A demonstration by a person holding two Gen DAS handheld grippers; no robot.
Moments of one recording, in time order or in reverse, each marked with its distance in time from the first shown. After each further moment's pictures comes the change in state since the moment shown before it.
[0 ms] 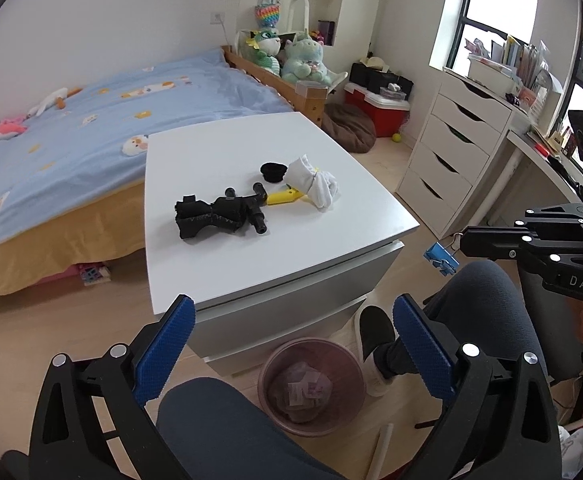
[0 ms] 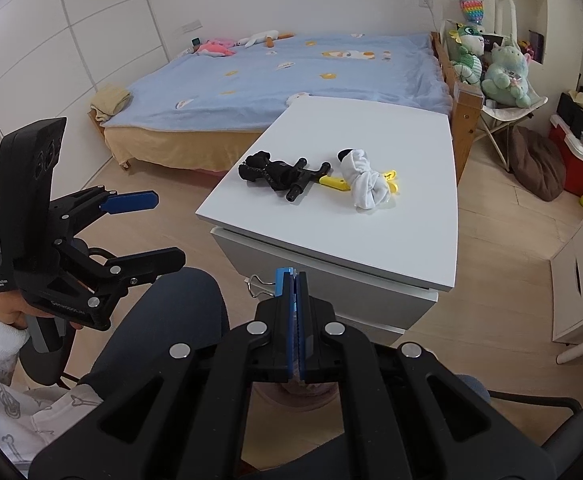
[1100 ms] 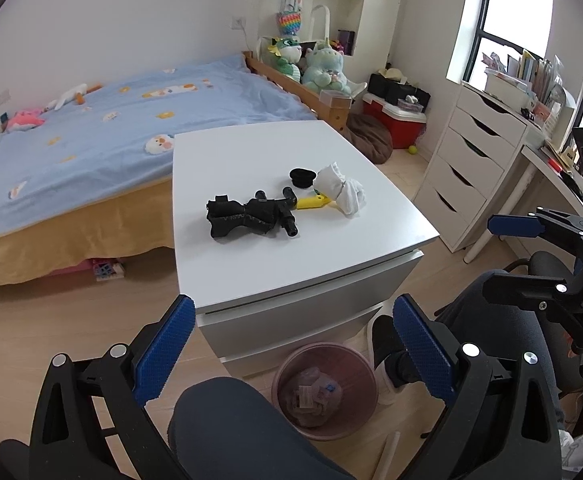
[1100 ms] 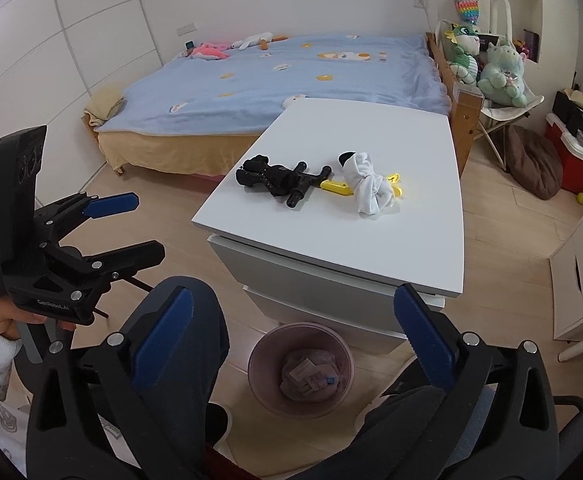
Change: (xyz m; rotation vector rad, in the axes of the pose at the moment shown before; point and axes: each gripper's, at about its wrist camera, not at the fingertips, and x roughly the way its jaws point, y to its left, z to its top) left arm -0.008 0.019 -0.004 -0.045 -0.030 0.040; right arm 0.013 0.007 0.003 0.023 -0.015 -0.027
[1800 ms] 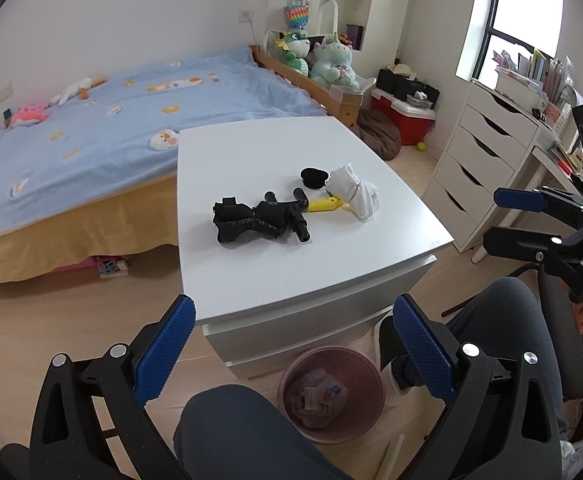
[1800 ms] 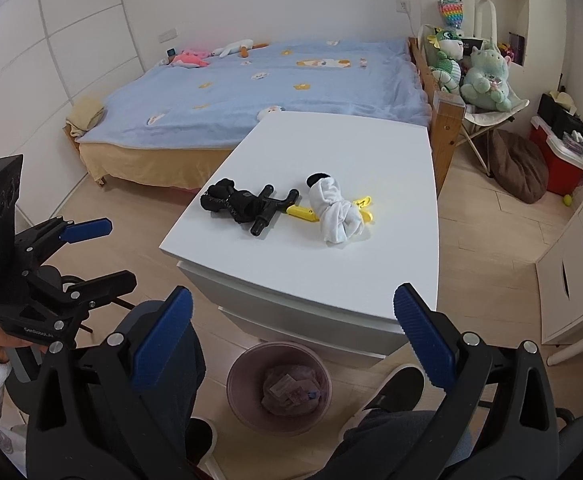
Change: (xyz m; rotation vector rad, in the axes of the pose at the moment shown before) left arm 0.015 0.005 0.012 -0.010 0.023 0.023; right arm 0.010 -0.027 0.030 0.012 -0.023 -0.064
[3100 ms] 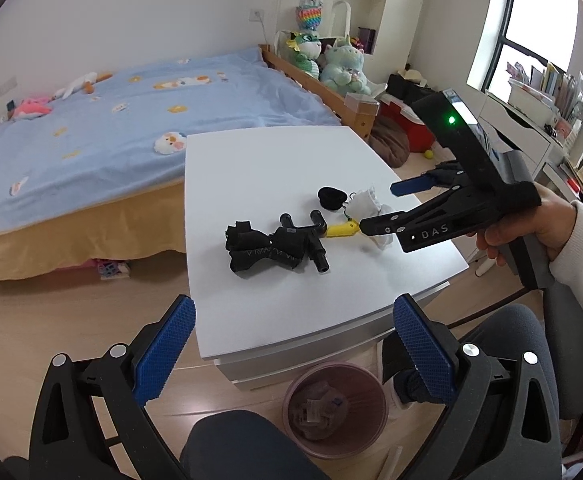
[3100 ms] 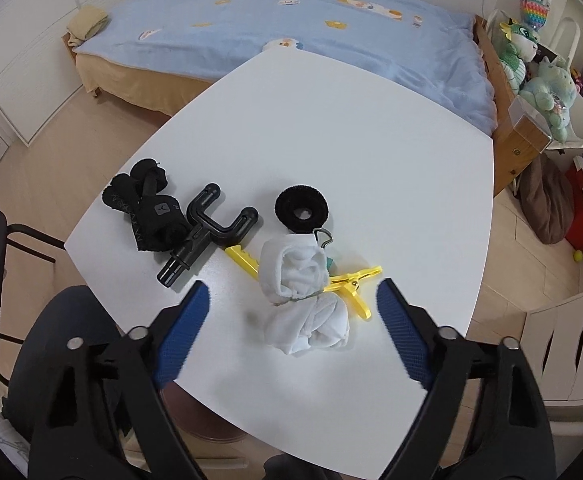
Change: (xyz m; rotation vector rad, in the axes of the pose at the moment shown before) left arm 0.013 0.021 0.027 -0.046 -0.002 -0.004; right arm 0.160 -0.024 0.083 -0.240 0.283 -0.005
